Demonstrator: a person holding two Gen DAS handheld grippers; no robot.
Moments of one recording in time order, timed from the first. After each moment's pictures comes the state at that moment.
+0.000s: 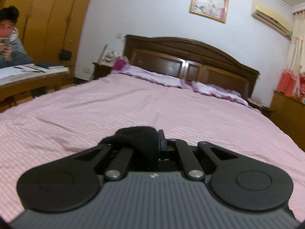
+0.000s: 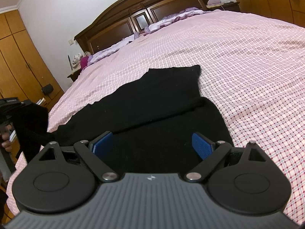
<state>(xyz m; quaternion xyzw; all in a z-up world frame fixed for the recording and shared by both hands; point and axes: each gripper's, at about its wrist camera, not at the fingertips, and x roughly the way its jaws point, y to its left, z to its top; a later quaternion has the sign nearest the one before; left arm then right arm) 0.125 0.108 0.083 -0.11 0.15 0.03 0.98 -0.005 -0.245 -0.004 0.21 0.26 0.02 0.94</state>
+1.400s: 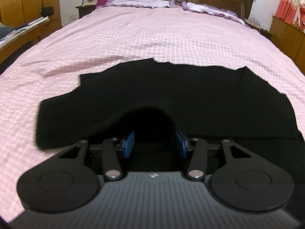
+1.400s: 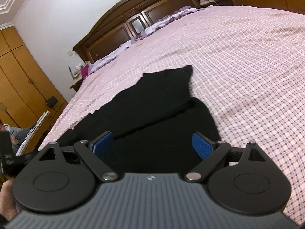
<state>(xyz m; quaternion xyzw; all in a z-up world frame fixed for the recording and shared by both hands) 0.107 0.046 0.006 -0.03 0.38 0.01 0.92 -0.013 -0.266 -0.005 0.26 0.25 0.02 0.93</state>
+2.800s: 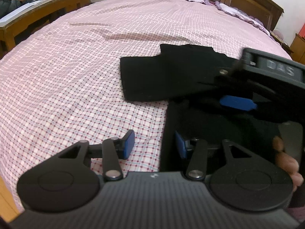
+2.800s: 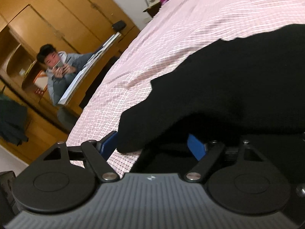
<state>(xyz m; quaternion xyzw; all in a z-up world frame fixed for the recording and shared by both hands) 0.034 0.157 0.002 -0.11 0.41 0.06 0.90 0.146 0.009 -0.004 0.19 0.40 0.30 0.84</state>
